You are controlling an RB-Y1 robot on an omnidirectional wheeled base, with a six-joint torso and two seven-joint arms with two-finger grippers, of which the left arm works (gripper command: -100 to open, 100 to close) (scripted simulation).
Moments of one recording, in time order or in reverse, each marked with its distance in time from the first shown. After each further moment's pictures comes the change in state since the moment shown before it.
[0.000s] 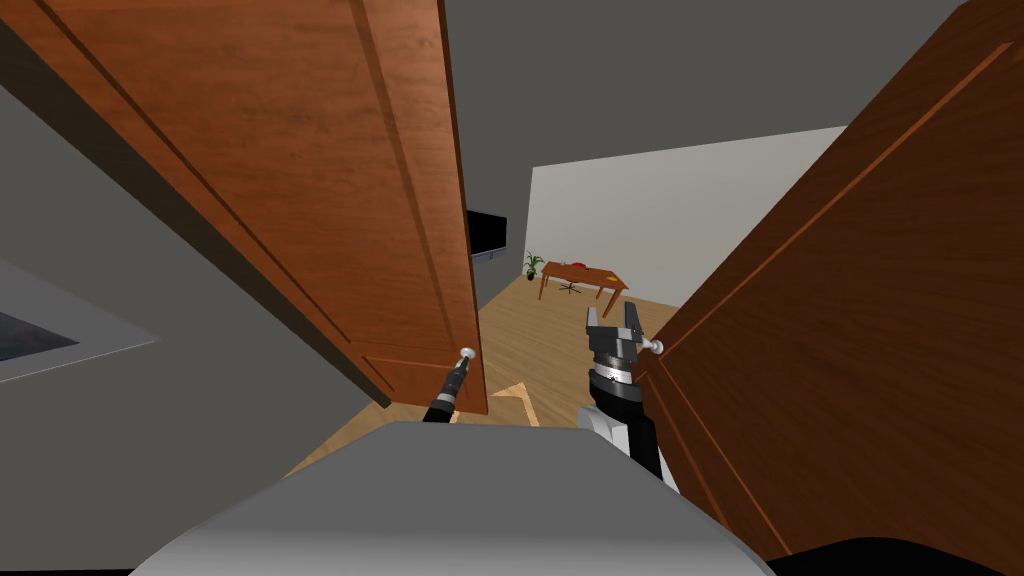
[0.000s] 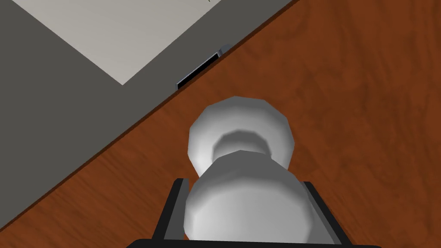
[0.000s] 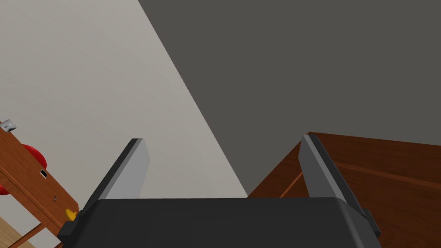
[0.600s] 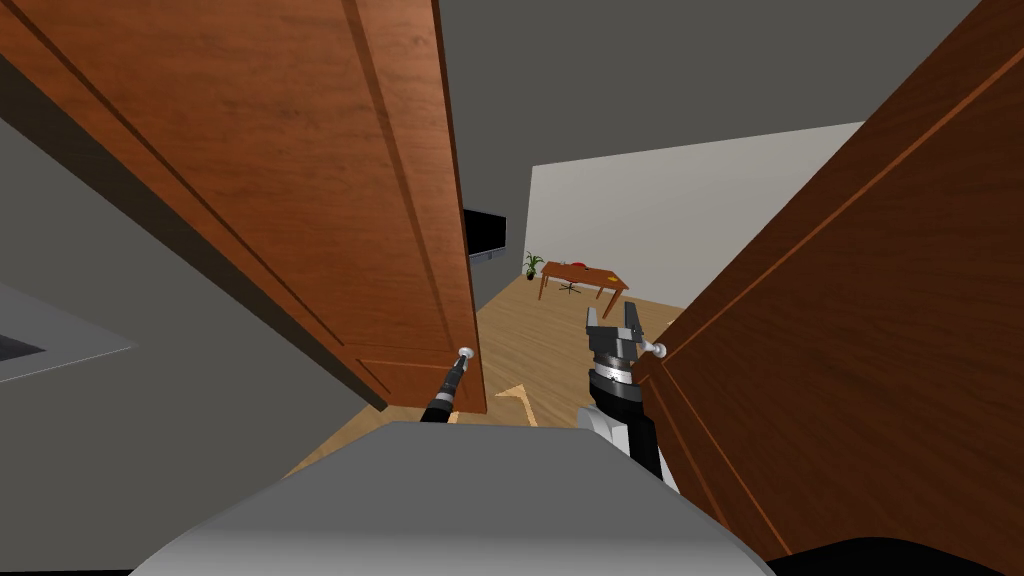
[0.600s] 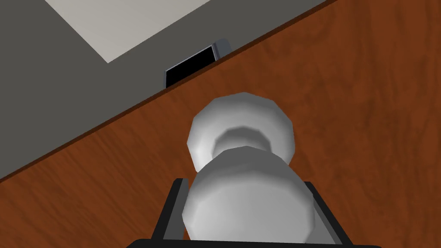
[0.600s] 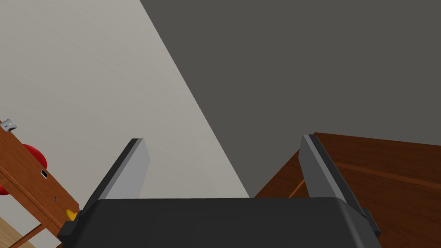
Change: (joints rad) arm -0.004 0.012 -0.002 -0.001 0.045 -0.003 0.139
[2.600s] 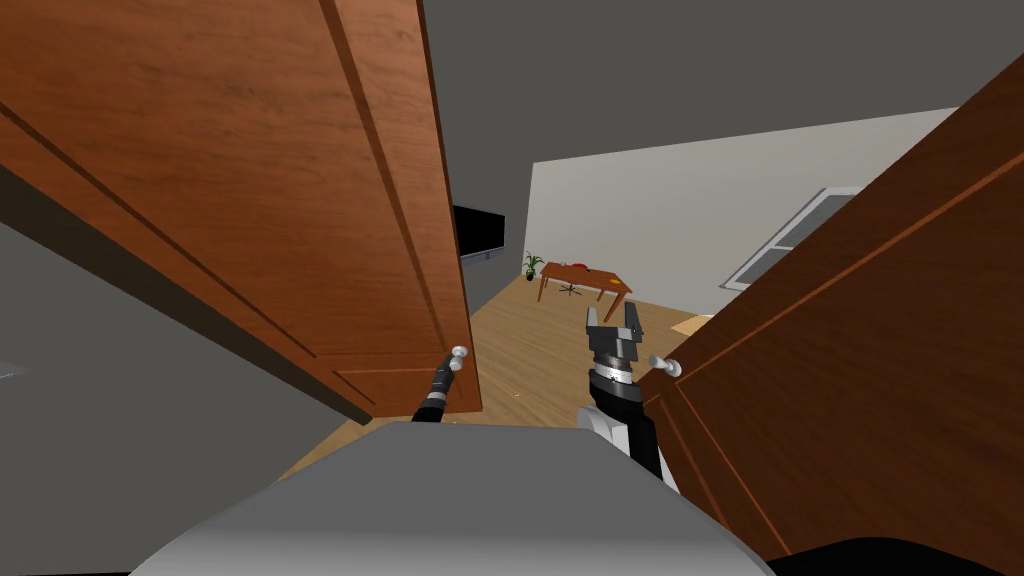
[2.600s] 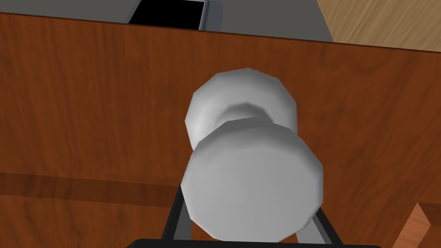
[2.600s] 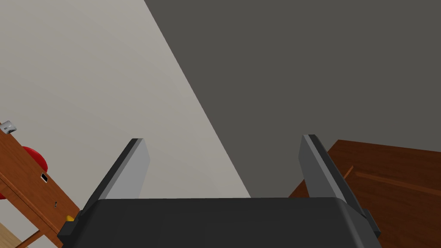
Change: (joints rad) arm -0.021 0.044 -0.009 0.032 0.183 -0.029 0.488
